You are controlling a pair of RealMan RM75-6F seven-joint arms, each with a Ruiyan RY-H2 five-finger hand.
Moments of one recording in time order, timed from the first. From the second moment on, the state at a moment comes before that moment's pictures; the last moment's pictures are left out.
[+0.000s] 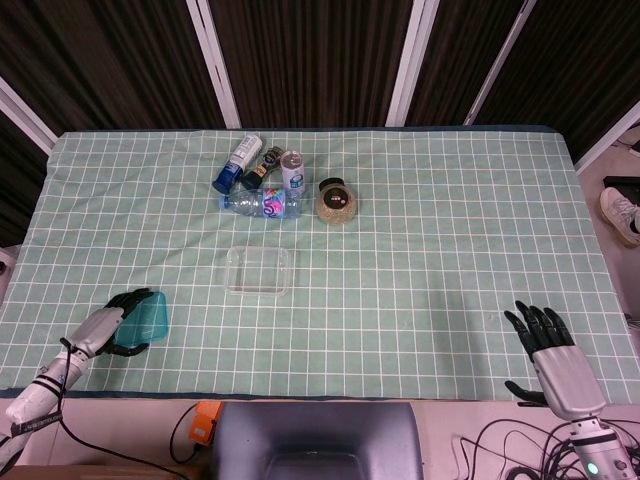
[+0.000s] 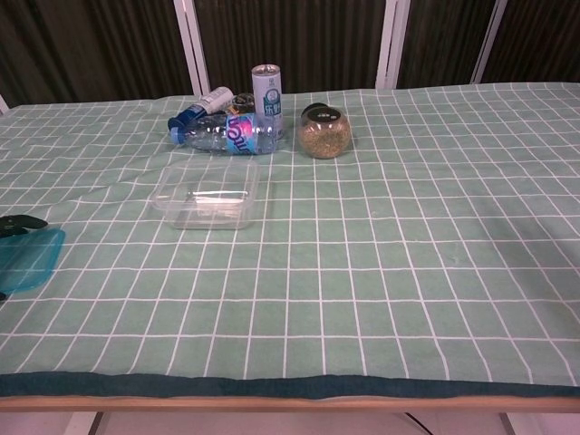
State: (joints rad) left arm -0.47 -1.50 0.17 -0.73 1.65 1.02 -0.94; right arm 0.06 -1.12 -0.04 -1.64 -1.64 1.45 -0.15
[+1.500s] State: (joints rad) left arm -0.47 -1.38 0.09 -0.95 1.61 1.13 -0.76; right arm 0.06 -1.11 -0.05 -1.64 -1.65 1.45 -0.13
